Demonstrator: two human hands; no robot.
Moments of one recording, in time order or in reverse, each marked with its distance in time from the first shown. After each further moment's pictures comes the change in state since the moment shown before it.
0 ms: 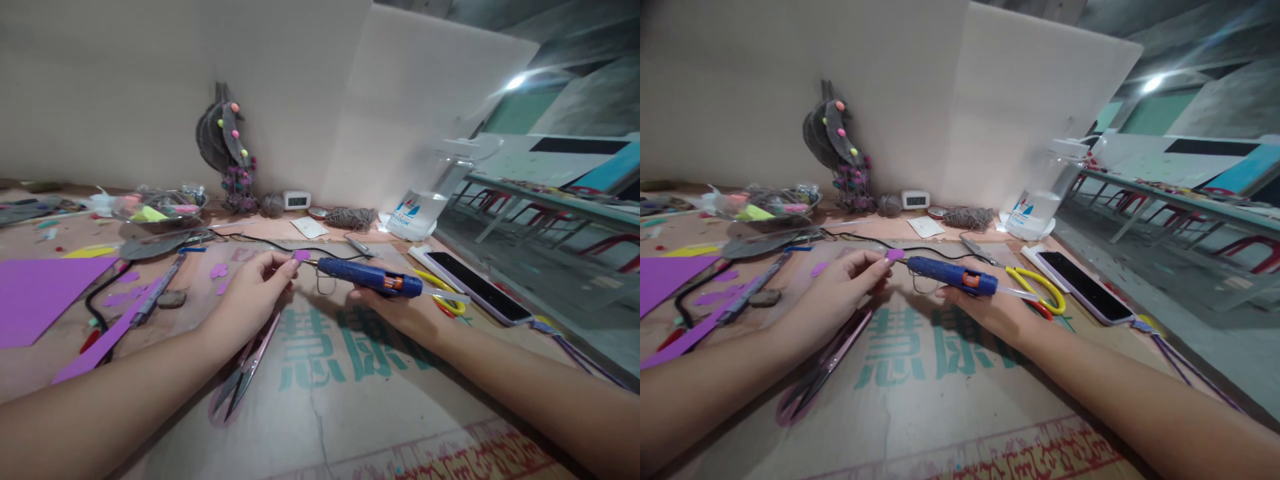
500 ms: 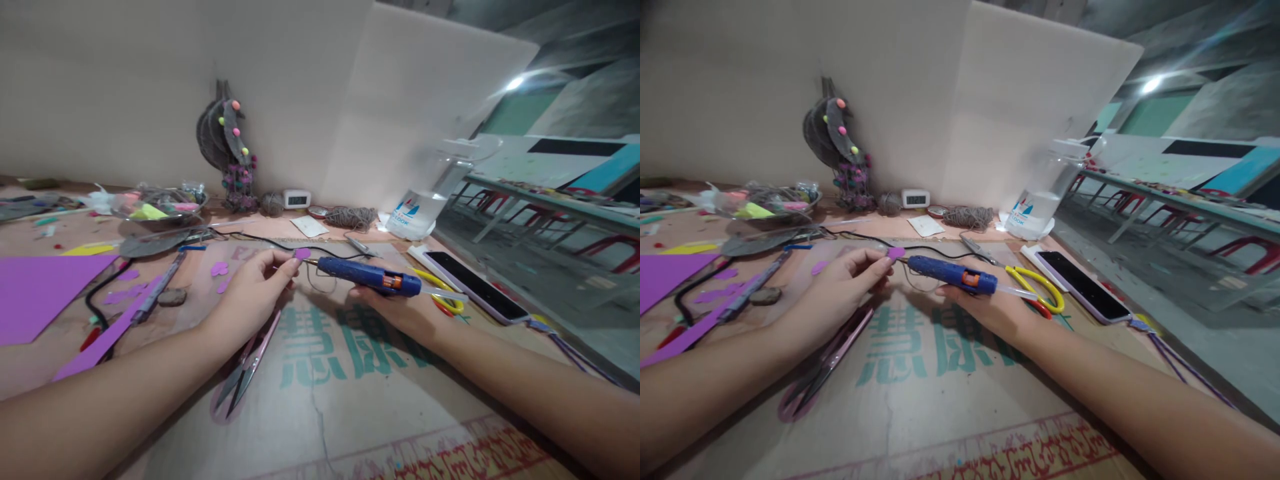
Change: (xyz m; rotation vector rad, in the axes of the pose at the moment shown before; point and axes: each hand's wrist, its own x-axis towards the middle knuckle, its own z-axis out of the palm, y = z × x) left_hand -0.001 0.003 0.000 0.008 0.005 0.005; right_hand 0.000 0.000 0.002 -0.004 0.011 0.008
